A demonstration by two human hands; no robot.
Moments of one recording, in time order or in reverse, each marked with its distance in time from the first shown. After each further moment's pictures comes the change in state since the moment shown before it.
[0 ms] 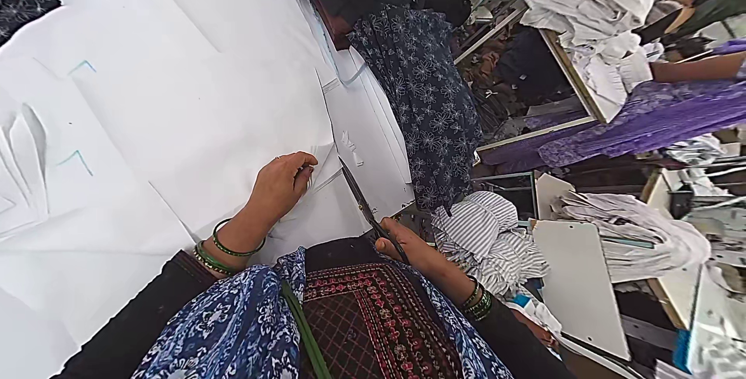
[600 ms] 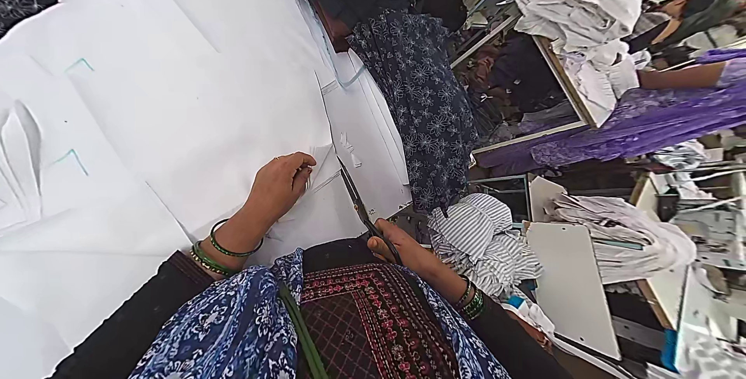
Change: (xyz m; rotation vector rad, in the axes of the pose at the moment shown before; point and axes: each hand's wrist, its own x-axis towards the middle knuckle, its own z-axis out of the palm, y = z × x) left_hand 0.000 0.000 0.000 0.003 0.009 0.004; right_hand 0.004 -0.001 0.006 0.075 -0.033 -0.015
